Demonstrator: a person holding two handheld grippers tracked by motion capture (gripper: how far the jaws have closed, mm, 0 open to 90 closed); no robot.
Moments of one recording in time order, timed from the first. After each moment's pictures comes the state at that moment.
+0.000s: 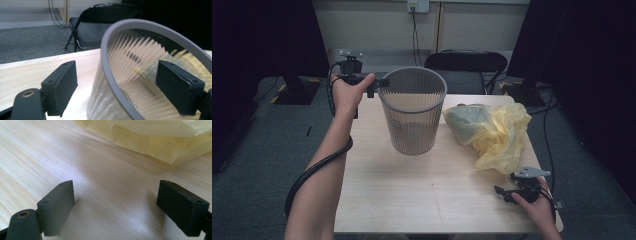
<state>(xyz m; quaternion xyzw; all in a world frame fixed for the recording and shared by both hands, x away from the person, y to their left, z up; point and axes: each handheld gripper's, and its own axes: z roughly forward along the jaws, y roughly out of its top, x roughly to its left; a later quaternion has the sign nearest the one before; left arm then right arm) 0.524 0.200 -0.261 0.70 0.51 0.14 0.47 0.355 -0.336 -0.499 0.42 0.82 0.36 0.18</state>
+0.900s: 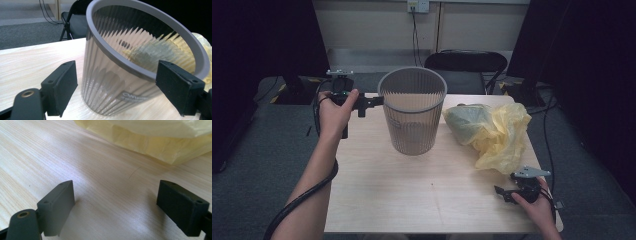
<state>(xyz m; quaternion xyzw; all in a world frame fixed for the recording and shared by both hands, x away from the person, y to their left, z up) 0.468 0.215 -0.272 0.72 0.49 0.13 0.48 0.355 -0.336 -0.499 0.42 0.82 0.36 0.18</state>
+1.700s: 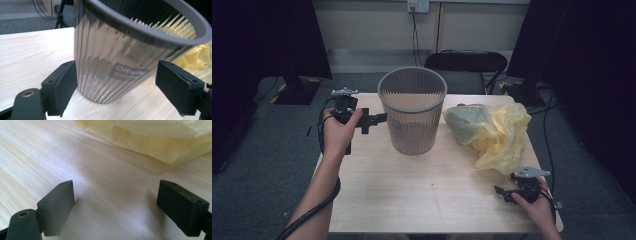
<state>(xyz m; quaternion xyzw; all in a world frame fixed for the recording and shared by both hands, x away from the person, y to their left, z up) 0.446 0.209 -0.309 0.73 0.48 0.11 0.48 0.355 -0.336 -0.499 0.42 0.82 0.36 0.18</state>
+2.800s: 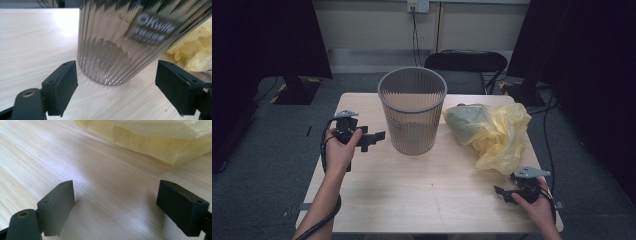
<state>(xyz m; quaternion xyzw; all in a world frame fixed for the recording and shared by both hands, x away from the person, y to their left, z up) 0.431 0.218 -0.370 0.73 0.49 0.11 0.47 0.355 -0.336 -0.499 0.42 0.82 0.36 0.18</state>
